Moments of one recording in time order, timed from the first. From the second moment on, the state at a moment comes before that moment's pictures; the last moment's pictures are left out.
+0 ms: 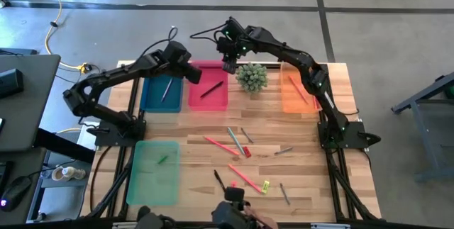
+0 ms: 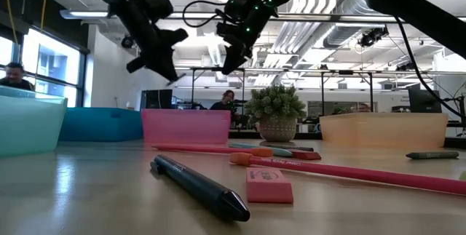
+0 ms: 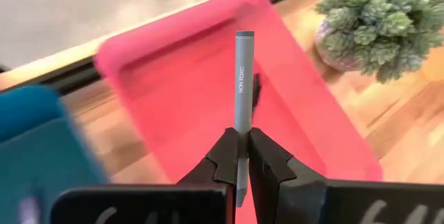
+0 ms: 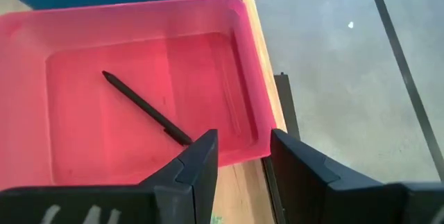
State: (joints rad) left arm 0.85 1.39 0.99 -0.47 0.08 -0.36; right arm -0.55 2.28 2.36 -1.00 -0.08 -0.39
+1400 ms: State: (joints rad) left arm 0.96 1.37 1.07 -0.78 -0.17 -0.32; right arm -0.55 2.28 2.36 -1.00 -0.08 -0.39
